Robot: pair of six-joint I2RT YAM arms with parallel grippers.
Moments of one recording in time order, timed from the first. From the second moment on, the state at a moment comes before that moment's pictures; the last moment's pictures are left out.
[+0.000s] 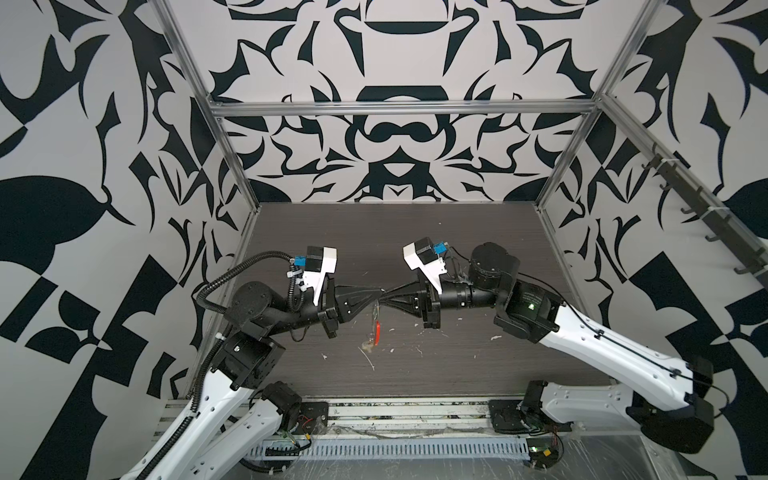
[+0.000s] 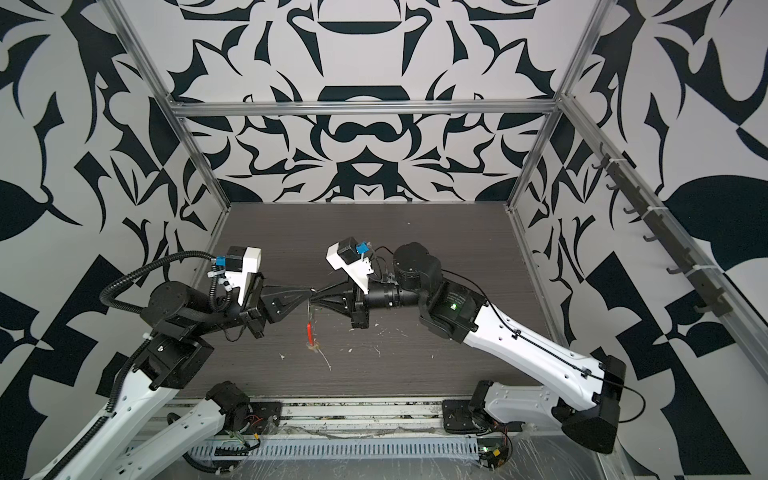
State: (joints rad) left arm -0.61 0.66 0.82 0.07 0.80 -0.49; right arm 0.98 1.16 1.20 -0.12 -0.64 0.24
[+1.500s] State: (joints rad) left arm -0.61 0.93 1.13 -0.60 0.93 -0.24; right arm 0.91 1.40 1.69 -1.03 -0.63 -0.01
